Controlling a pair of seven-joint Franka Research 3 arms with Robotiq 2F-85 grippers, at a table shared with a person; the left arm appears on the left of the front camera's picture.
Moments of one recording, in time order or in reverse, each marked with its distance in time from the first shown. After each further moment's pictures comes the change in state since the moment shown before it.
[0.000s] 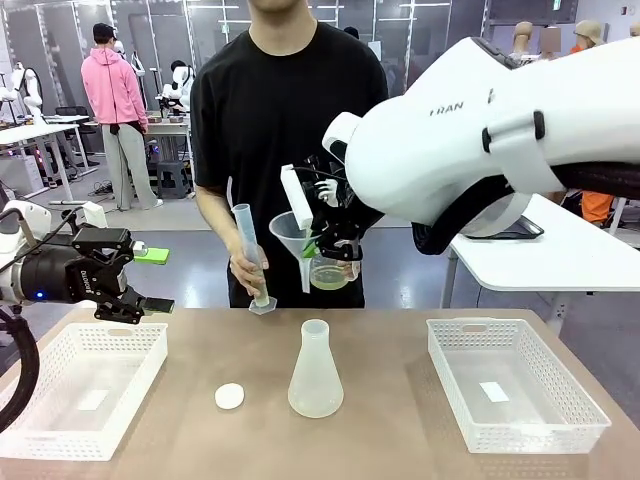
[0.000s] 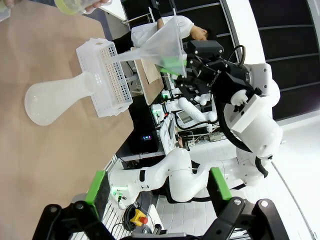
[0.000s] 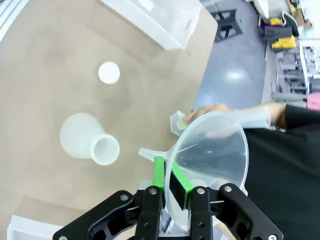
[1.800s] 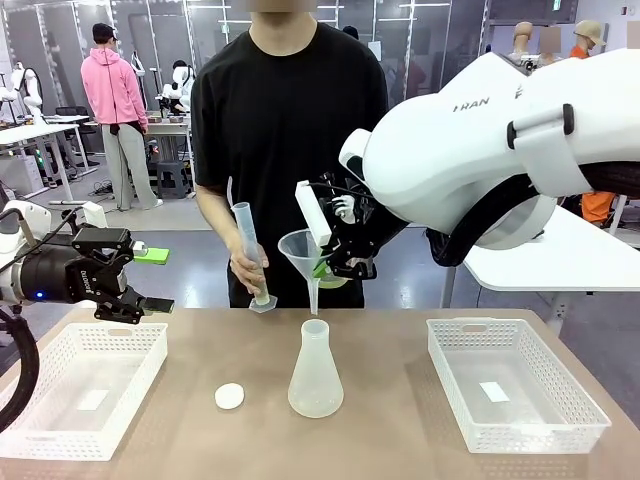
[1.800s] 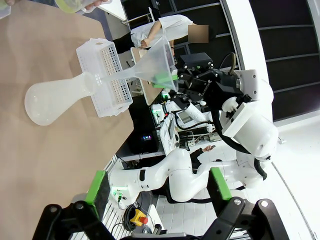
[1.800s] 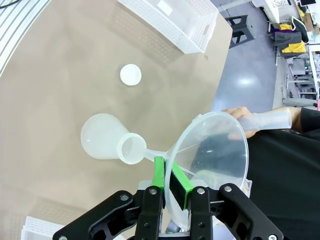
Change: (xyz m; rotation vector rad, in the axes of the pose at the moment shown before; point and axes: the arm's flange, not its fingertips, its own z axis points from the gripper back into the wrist) left arm 0.000 0.000 0.000 0.000 0.000 0.000; right arm -0.012 0.028 0.000 0.056 -0.016 -0.028
